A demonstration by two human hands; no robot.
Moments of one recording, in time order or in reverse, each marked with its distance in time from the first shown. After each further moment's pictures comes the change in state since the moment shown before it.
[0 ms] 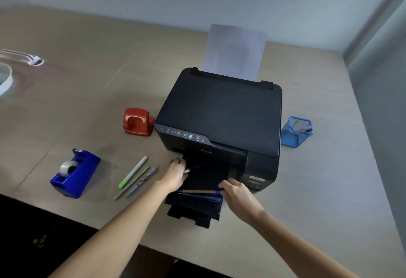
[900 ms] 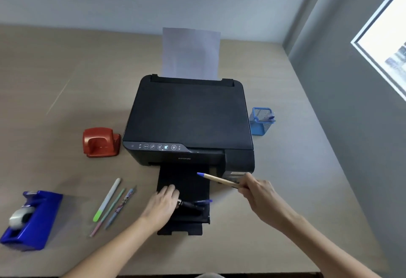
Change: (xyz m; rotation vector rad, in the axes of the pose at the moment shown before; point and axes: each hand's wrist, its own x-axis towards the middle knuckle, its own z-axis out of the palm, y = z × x) left_hand -0.033 -0.013 0.023 0.435 -0.023 0.466; right_hand -0.070 -0.033 -0.085 0.113 0.155 0.308
